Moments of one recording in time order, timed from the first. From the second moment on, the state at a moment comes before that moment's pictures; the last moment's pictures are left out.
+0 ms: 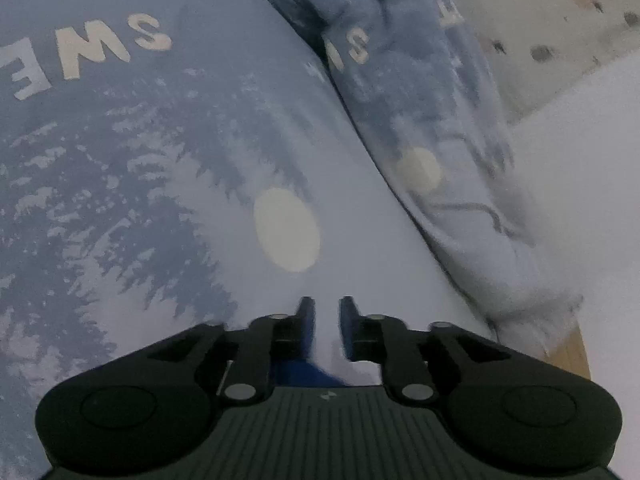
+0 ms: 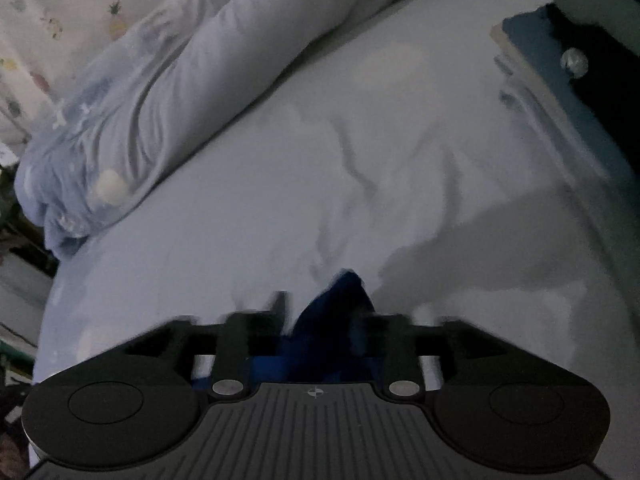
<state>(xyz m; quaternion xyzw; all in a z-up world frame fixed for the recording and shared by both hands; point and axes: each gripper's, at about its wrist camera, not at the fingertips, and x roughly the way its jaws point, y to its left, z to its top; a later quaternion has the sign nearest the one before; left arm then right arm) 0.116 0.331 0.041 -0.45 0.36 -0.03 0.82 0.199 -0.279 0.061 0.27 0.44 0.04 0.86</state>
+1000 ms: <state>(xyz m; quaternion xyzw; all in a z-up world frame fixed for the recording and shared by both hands) -0.011 0.351 0.054 -0.33 0.38 -0.14 0.85 -0.181 0.119 0.083 -0.33 0.20 0.40 0.84</state>
